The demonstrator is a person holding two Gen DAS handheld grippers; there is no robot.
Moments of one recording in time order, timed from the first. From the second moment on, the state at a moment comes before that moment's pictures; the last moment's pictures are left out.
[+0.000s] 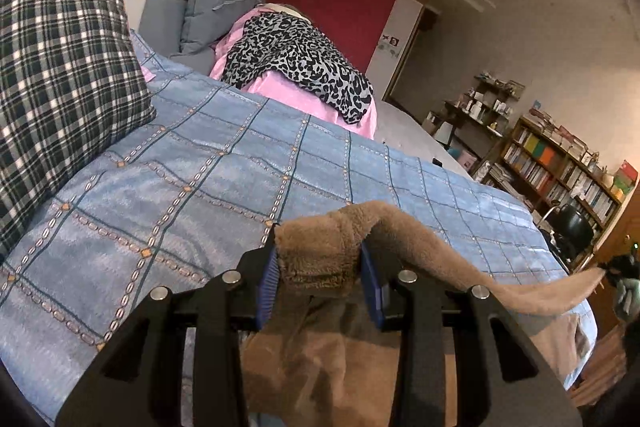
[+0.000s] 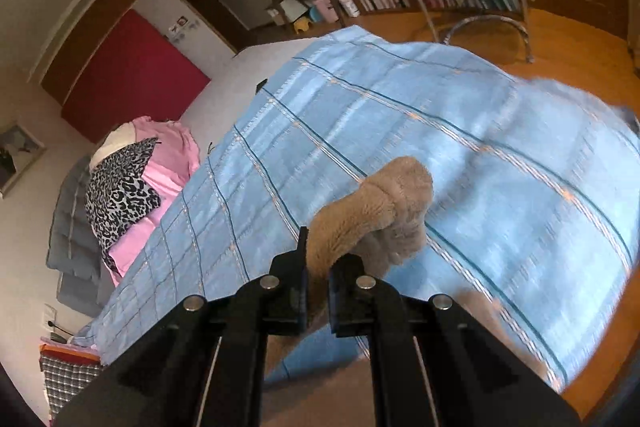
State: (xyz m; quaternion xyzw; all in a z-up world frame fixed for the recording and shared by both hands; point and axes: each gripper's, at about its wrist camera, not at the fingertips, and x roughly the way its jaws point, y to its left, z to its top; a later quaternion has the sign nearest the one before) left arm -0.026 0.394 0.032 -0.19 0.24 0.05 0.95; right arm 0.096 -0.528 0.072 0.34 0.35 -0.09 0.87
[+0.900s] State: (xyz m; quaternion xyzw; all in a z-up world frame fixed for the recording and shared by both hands) left arm -0.116 0.442 -0.027 -0.27 0.28 0.13 0.91; right arm -0.053 -0.525 -0.061 0.36 0.40 -0.16 0.83
